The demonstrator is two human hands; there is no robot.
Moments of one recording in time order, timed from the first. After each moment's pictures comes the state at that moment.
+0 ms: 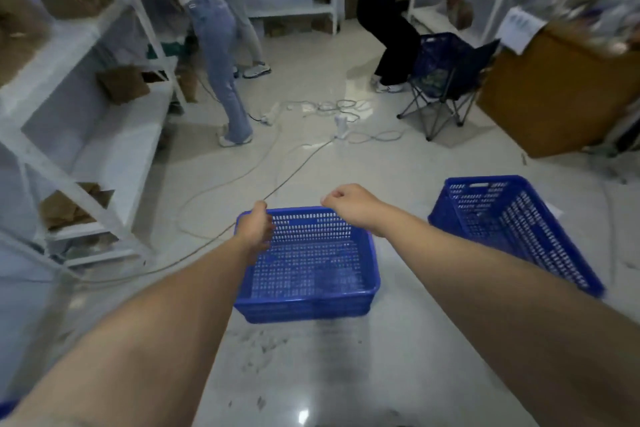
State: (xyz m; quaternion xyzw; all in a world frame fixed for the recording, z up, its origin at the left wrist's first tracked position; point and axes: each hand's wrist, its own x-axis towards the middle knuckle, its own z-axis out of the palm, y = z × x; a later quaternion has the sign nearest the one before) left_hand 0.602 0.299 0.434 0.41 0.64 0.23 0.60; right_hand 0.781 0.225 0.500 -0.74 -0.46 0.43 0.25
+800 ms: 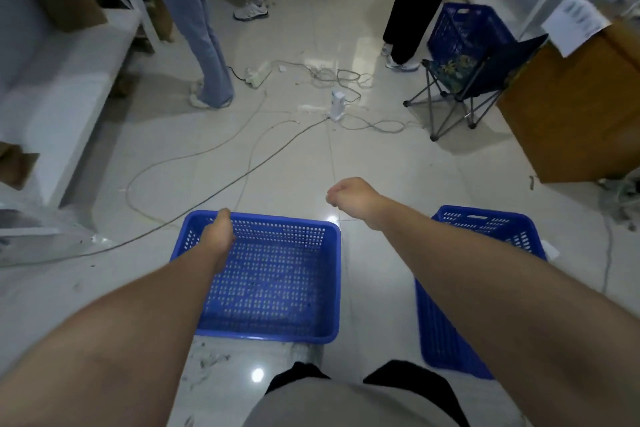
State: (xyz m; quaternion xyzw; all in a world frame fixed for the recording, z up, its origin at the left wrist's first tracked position) left_hand 0.725 0.492 0.350 0.26 0.74 0.21 0.58; right_hand 0.966 0.473 0.435 -0.76 -0.41 0.48 0.16
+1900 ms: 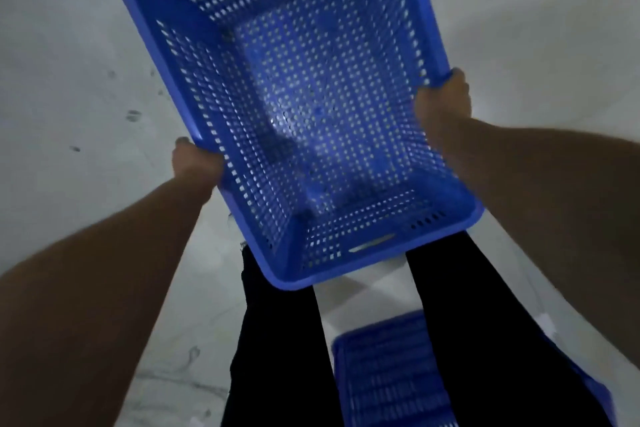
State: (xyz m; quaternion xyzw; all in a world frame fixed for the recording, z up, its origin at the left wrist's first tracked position) left_hand 0.722 0.394 -0.115 -0.16 0.91 0.17 0.33; right_hand 0.894 0.696 -0.137 -0.67 -0.65 0.34 -0.12
